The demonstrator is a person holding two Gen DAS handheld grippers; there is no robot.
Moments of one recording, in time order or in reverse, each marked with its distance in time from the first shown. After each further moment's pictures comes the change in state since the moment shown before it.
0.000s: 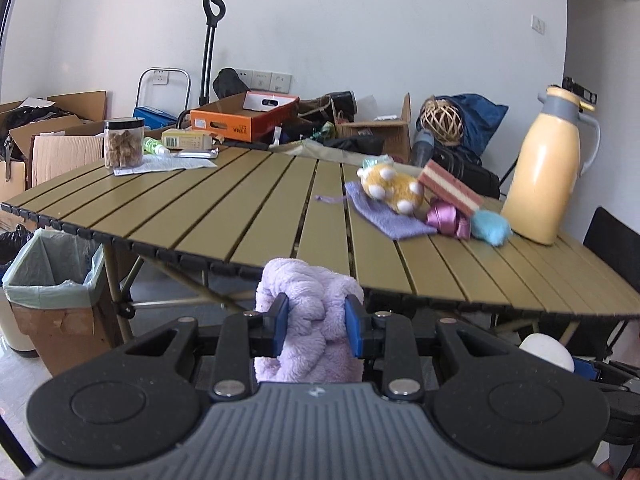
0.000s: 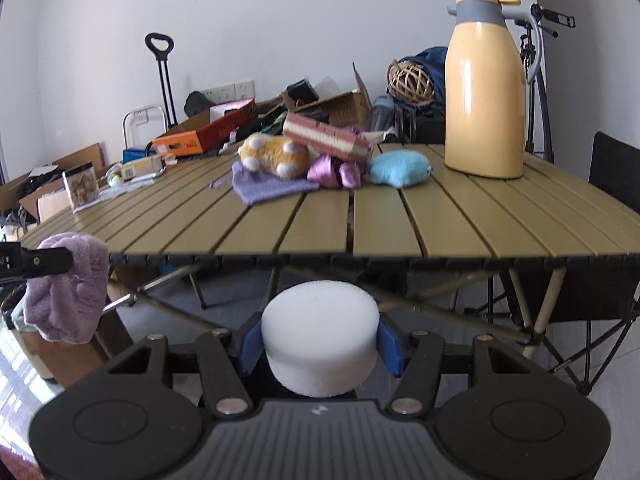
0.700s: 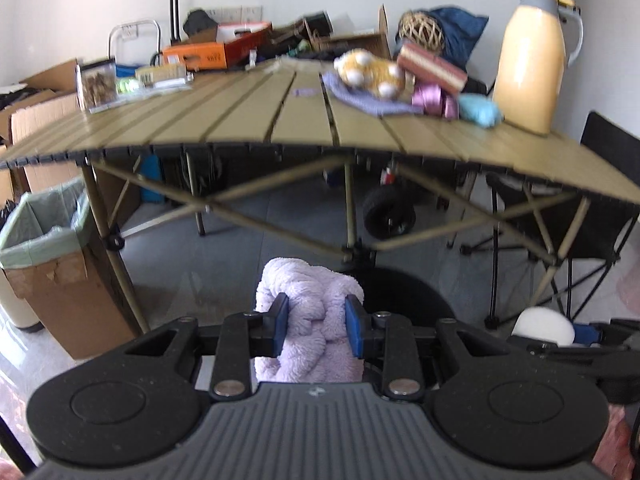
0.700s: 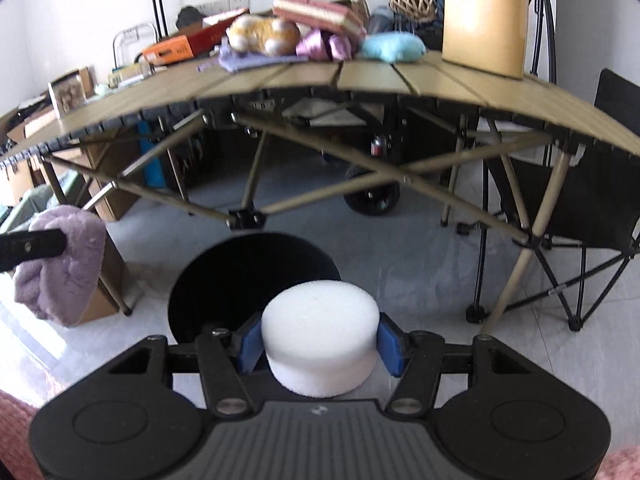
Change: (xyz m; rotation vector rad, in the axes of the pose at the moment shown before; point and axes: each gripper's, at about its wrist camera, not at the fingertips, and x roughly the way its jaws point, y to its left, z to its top) left arm 0.019 -0.005 -0.069 0.119 0.218 -0.010; right arm 0.021 -0.010 -0.067 -0.025 0.257 -0.031
